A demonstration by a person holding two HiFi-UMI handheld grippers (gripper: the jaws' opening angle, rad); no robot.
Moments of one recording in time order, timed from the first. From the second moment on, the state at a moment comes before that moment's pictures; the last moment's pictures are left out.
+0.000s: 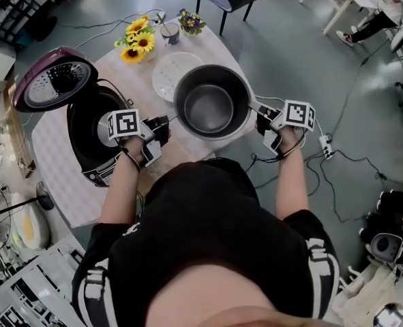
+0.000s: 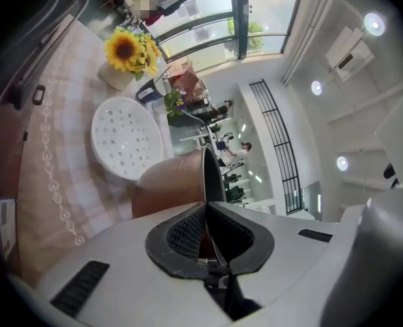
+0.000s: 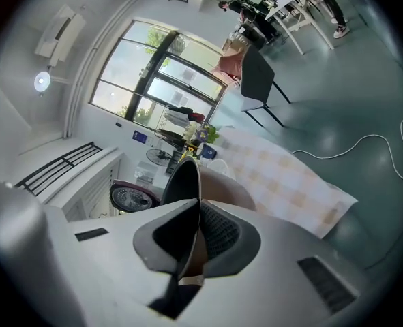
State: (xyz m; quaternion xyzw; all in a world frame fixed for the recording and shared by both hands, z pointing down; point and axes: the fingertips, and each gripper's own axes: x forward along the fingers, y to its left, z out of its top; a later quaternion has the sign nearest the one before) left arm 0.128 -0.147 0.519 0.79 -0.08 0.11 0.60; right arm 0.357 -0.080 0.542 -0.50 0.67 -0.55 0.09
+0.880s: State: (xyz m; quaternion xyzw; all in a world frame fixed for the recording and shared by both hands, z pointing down) left arm 0.161 -0.123 0.592 0.78 -0.12 0.18 0.58; right arm 0.378 -0.050 0.612 -0.55 0.61 -0.57 0.08
